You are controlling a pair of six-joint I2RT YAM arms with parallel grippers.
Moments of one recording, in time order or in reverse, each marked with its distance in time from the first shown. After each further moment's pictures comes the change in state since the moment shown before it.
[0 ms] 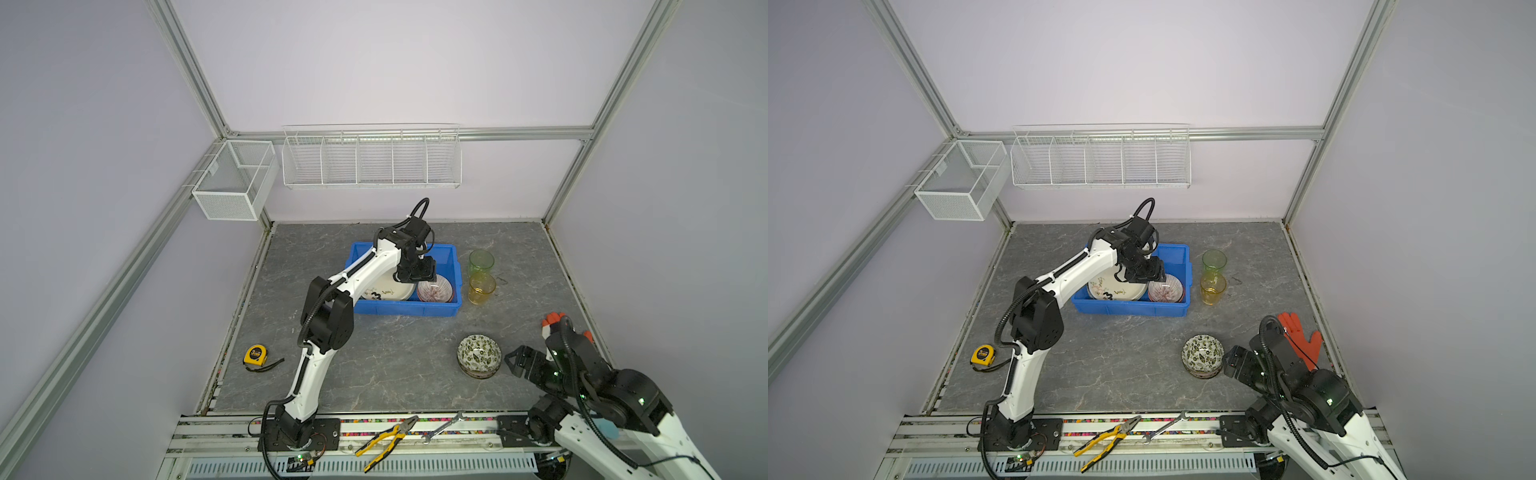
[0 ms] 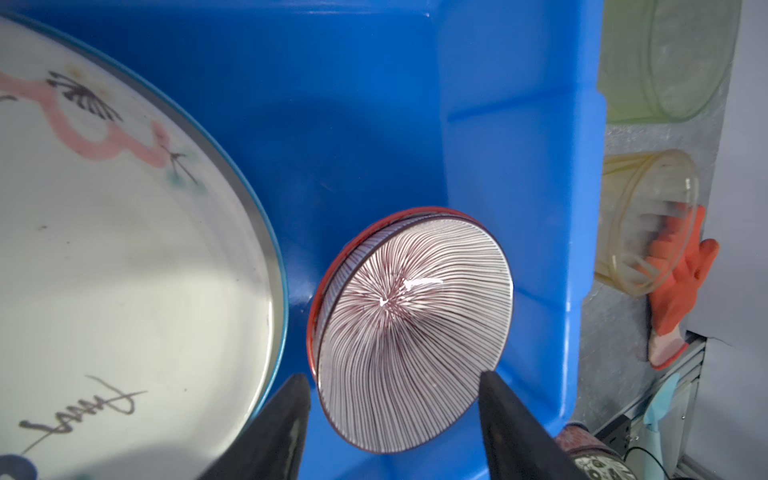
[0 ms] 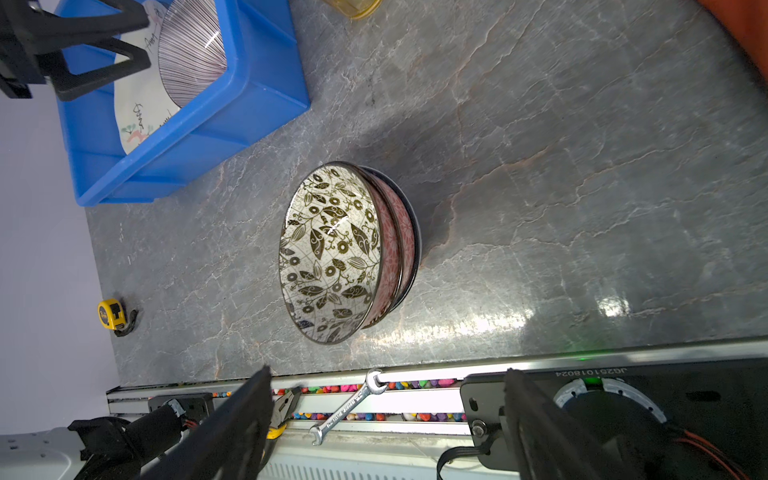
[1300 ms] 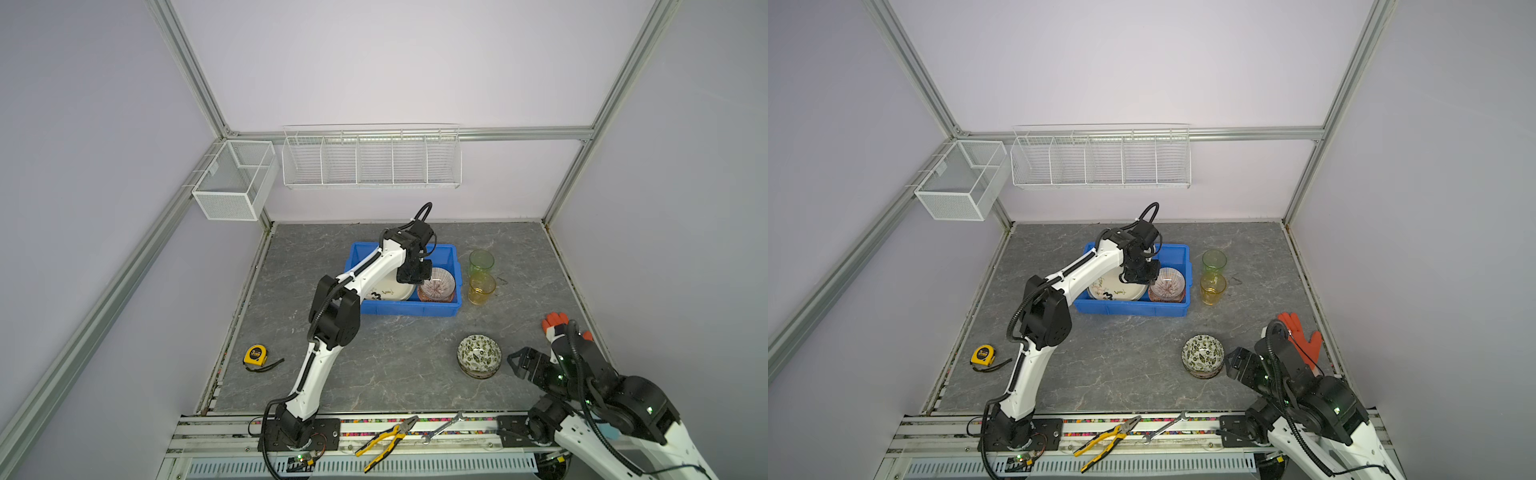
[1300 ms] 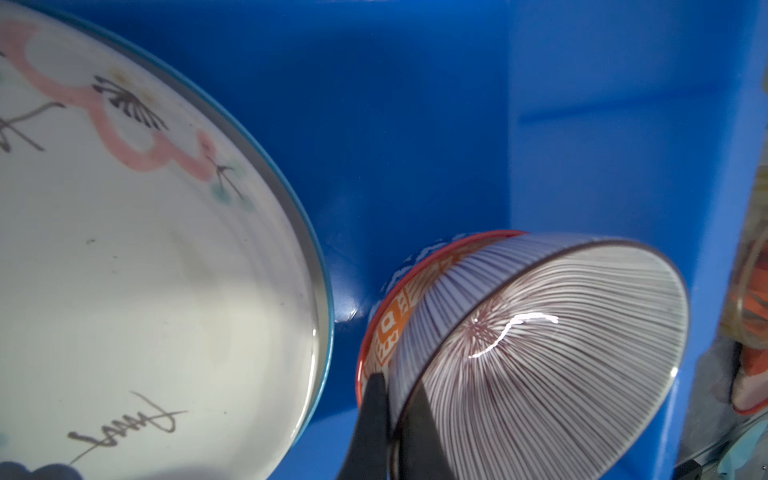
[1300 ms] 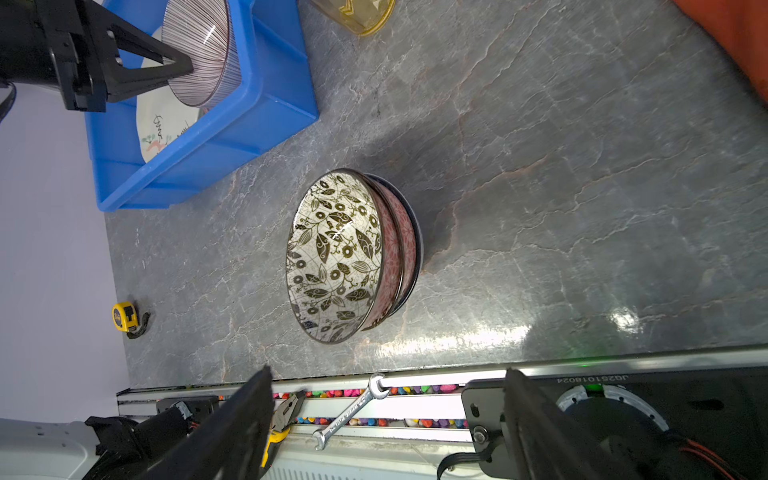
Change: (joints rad) left arm -0.006 0.097 0.087 -0.071 -0.092 0.012; right arm 0.000 -0.063 -0.003 -0.006 0.015 0.008
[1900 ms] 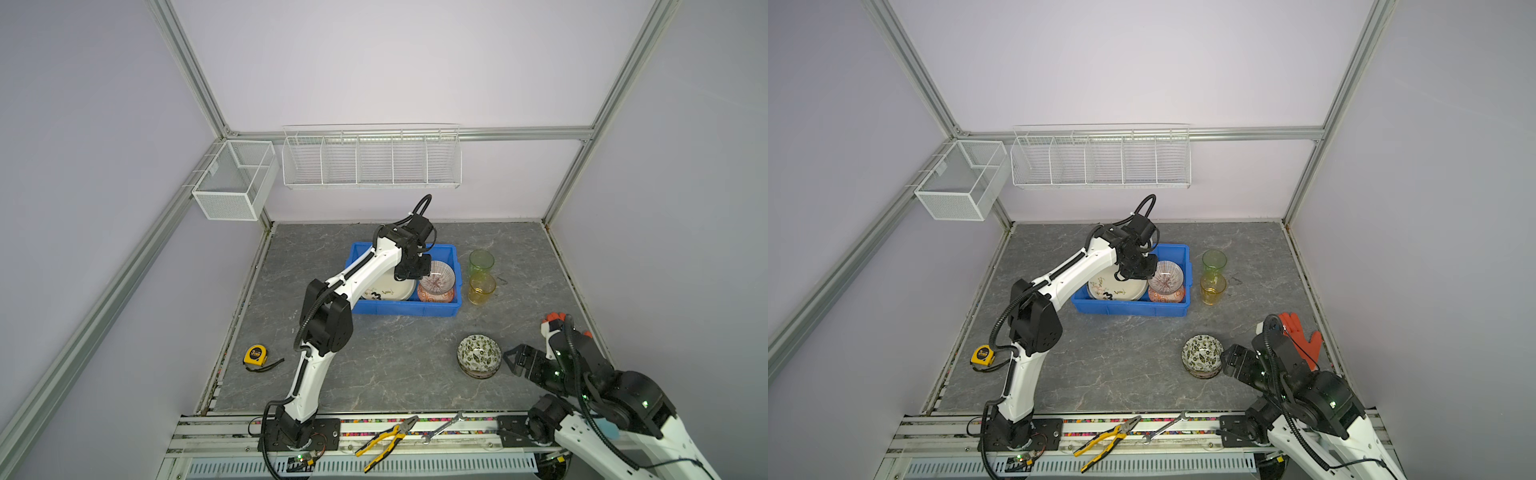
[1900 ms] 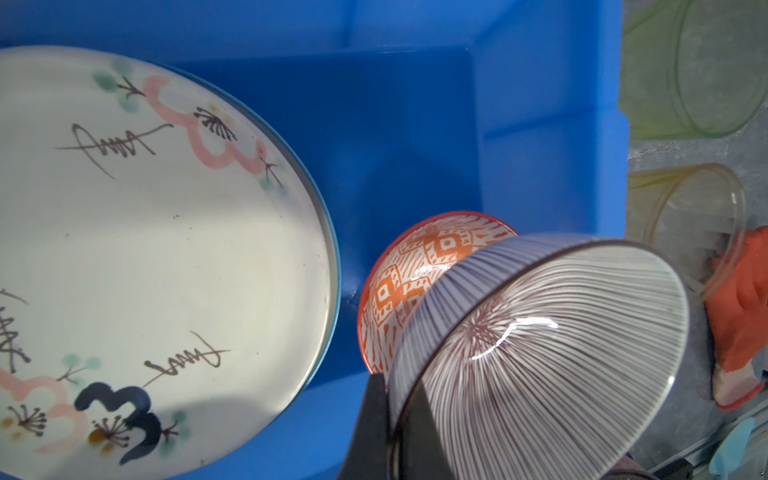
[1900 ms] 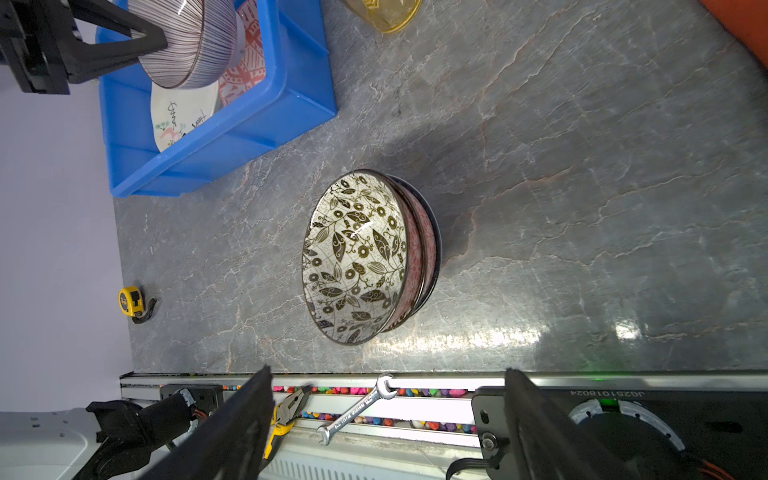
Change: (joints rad) left arm -0.007 -0.090 -0.025 -0.007 -0.064 -0.008; right arm 0.000 0.035 0.009 0.038 -0.025 -0.040
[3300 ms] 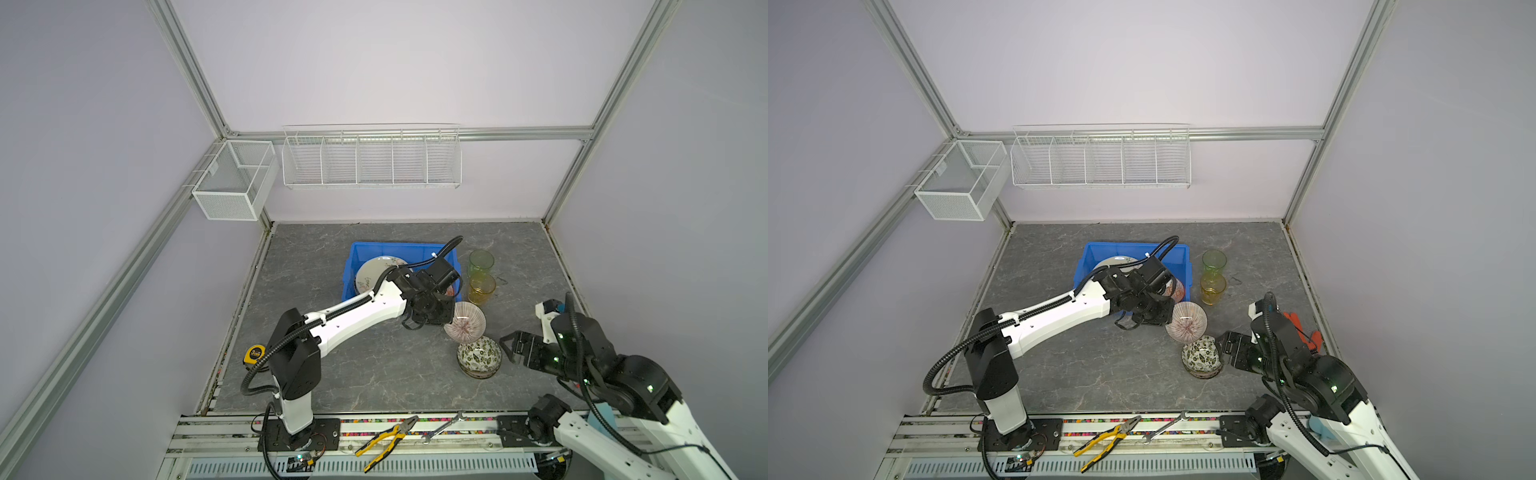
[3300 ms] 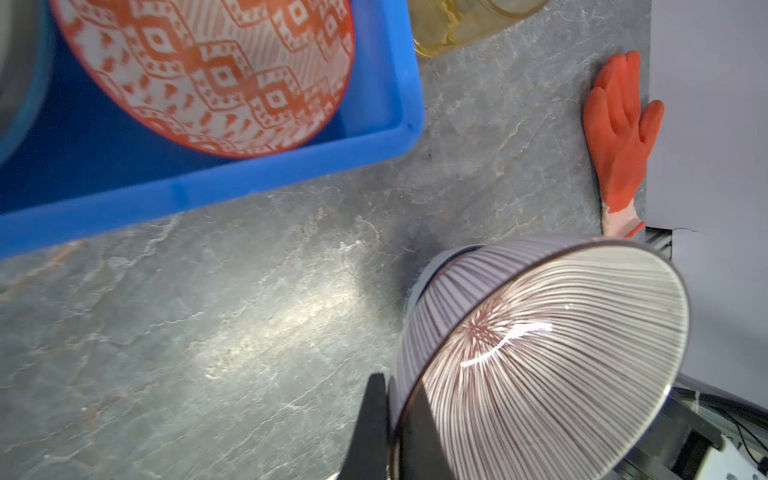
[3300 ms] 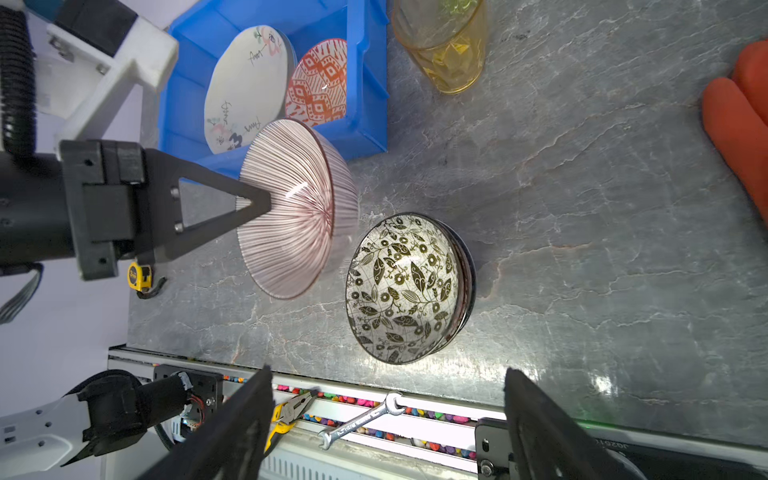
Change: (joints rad) left arm -0.282 -0.401 -0.503 0.206 0.046 -0.235; right arm 0.000 0.118 0.148 0.042 0.002 -0.163
